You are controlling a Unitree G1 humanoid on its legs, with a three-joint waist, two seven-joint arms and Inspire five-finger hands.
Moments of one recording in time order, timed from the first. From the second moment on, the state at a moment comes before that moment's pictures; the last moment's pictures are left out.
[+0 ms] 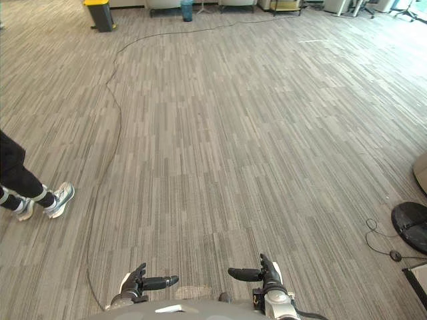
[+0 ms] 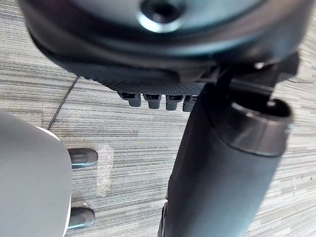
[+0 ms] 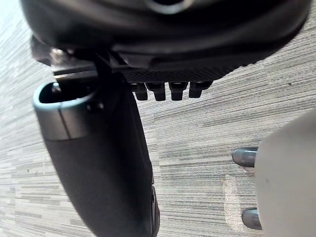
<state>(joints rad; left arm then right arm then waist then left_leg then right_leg) 0.10 0.08 0.06 1.05 -0.09 -0.08 0.08 0.06 -0.02 -0.10 1.00 -0.02 -0.01 -0.09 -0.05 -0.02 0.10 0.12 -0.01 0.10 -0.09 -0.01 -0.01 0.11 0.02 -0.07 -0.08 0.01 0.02</state>
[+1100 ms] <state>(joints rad) 0.03 0.09 0.10 0.95 -0.09 -0.07 0.08 0.07 0.00 -0.22 1.03 0.18 -0.01 -0.11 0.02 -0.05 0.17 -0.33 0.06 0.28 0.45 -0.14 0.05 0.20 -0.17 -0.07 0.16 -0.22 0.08</state>
